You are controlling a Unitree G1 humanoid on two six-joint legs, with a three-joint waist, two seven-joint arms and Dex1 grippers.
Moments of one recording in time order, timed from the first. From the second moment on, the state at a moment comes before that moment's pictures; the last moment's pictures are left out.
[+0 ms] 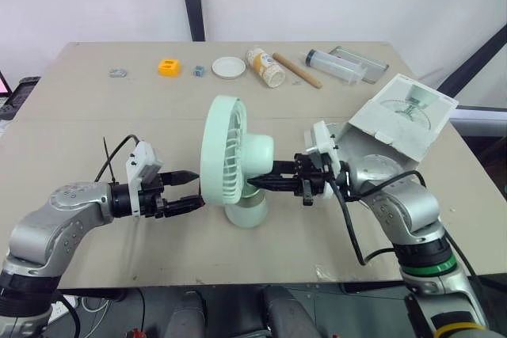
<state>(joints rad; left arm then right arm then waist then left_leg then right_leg) -0.21 0.75 0.07 -0.32 -0.68 0.68 -0.98 -0.49 -0.53 0.12 -0.28 0.57 0.56 1.12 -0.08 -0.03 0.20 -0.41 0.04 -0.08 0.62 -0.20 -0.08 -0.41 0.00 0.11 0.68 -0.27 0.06</state>
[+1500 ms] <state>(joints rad) -0.13 0.67 -0.08 -0.37 -0.58 0.63 -0.99 -0.39 -0.55 0.19 -0.32 0.52 0.42 1.15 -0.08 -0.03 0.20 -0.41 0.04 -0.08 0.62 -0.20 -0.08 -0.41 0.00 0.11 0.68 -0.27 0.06</state>
